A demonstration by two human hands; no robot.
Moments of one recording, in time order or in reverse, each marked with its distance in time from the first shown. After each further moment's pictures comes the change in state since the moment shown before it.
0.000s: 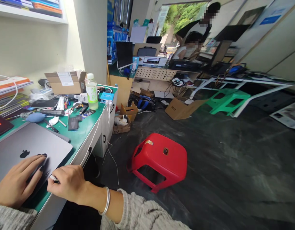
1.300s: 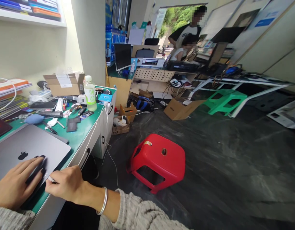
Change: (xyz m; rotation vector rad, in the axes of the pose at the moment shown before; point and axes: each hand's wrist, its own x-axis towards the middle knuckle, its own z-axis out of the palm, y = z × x) left_hand 0.000 0.002 0.001 0.046 -0.007 -0.040; right_hand 0.006 0.001 -0.005 -0.023 -0.022 -0.022
